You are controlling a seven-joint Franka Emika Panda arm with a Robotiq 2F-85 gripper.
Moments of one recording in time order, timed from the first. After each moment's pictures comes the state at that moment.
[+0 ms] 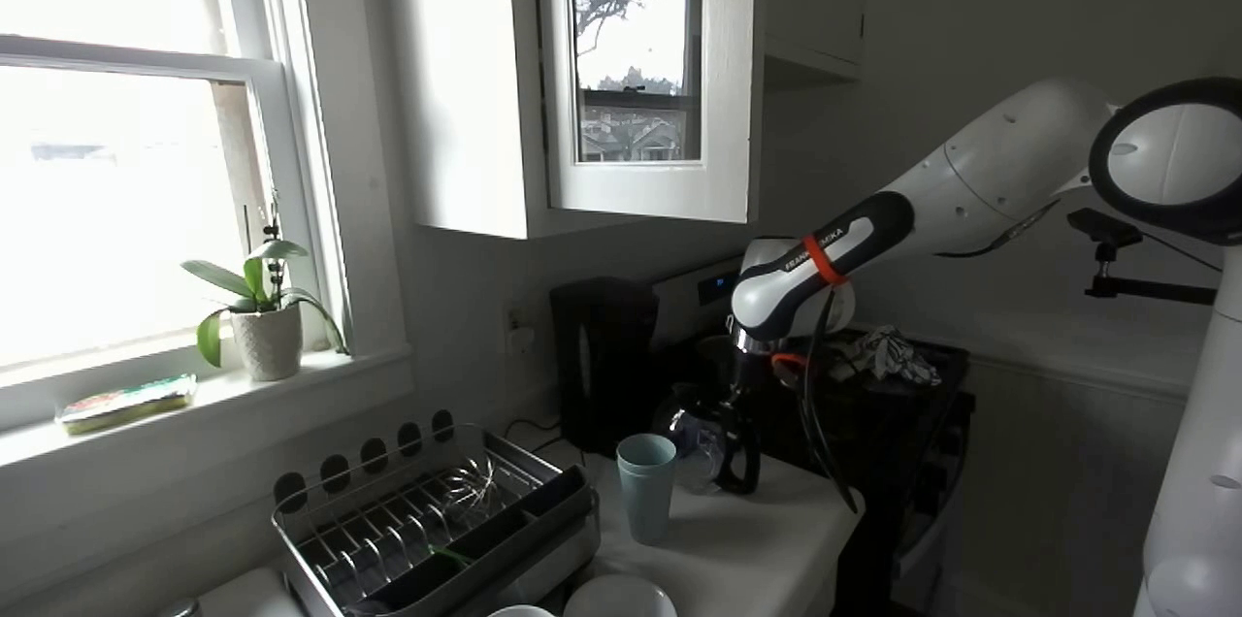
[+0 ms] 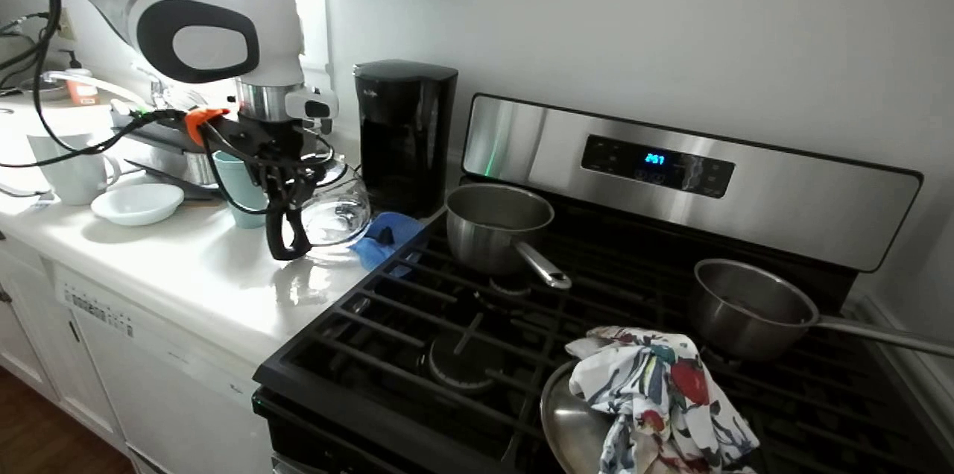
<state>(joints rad) -0.09 -0.03 -0.05 -2.32 0.14 2.37 -0.30</state>
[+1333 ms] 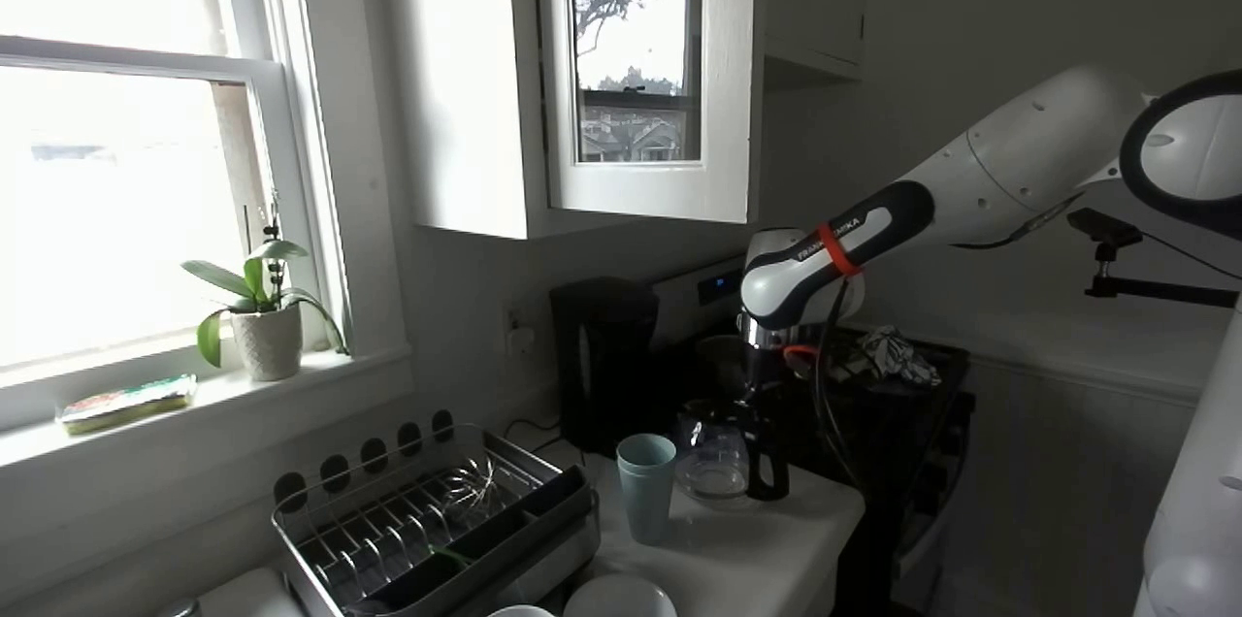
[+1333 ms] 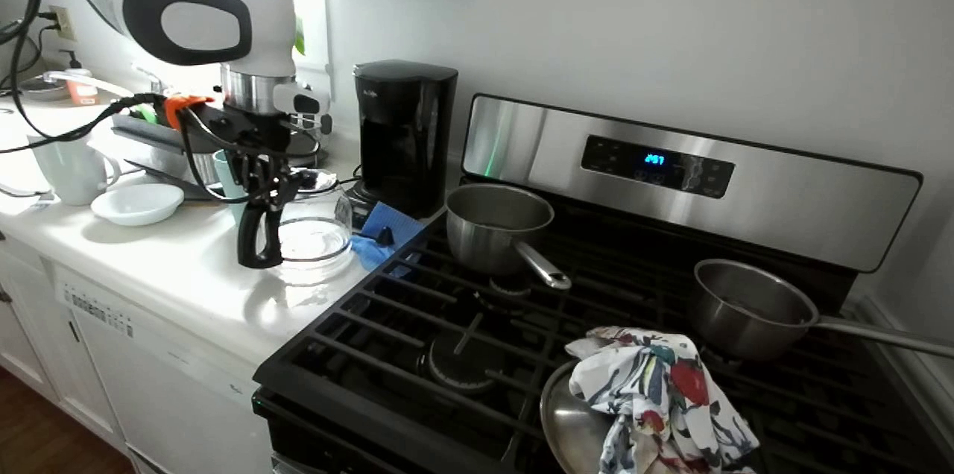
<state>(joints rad) -0.08 -0.09 -0.07 -2.33 0.10 2.22 -0.25</state>
